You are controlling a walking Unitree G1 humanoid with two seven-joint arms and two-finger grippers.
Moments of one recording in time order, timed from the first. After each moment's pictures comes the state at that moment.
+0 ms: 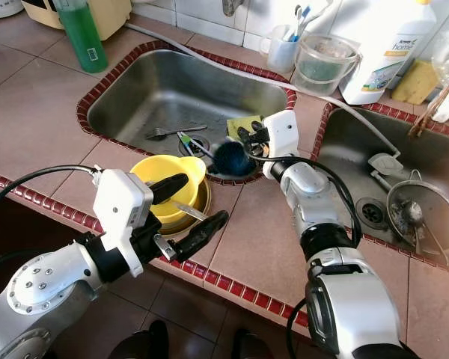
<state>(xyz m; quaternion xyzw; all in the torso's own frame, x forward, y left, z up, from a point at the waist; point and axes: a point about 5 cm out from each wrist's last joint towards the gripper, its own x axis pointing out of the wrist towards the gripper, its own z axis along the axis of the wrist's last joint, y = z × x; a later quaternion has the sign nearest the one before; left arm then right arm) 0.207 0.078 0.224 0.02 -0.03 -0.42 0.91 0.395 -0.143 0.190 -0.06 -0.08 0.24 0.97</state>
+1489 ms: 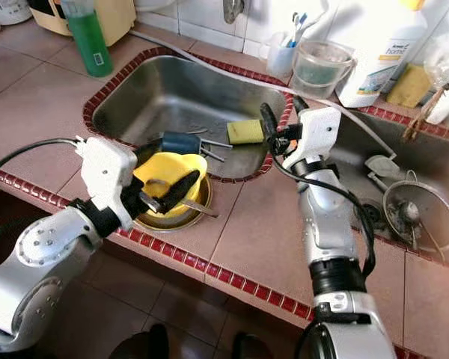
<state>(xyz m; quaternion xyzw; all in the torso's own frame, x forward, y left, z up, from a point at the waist) 0.267 0.107 0.225 0.05 -0.08 -0.31 0.95 0.354 -0.163 0.215 -0.02 -0.23 0.12 0.97</state>
